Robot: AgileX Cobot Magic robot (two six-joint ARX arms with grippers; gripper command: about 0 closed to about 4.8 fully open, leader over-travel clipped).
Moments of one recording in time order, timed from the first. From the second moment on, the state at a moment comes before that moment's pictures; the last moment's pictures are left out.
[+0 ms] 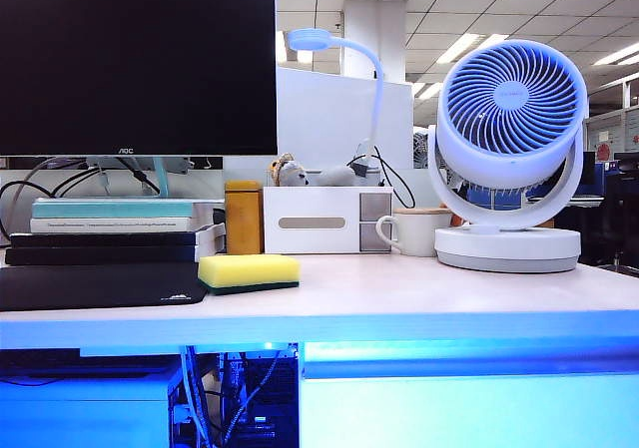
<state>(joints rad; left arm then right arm) -0.51 0.97 1.21 -0.43 0.27 0.05 -0.55 2.12 0.46 1.38 -1.10 0.99</state>
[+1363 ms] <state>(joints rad) -0.51 0.97 1.21 -0.45 0.27 0.05 -0.60 2.25 0.57 1.38 -1.14 0.95</state>
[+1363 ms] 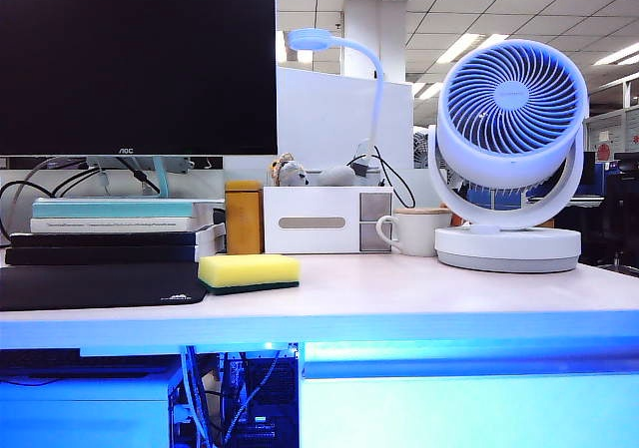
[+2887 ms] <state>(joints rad) -0.51 0.97 1.21 -0.47 0.27 0.05 -0.60 2.25 0.58 1.39 -1.21 0.96</state>
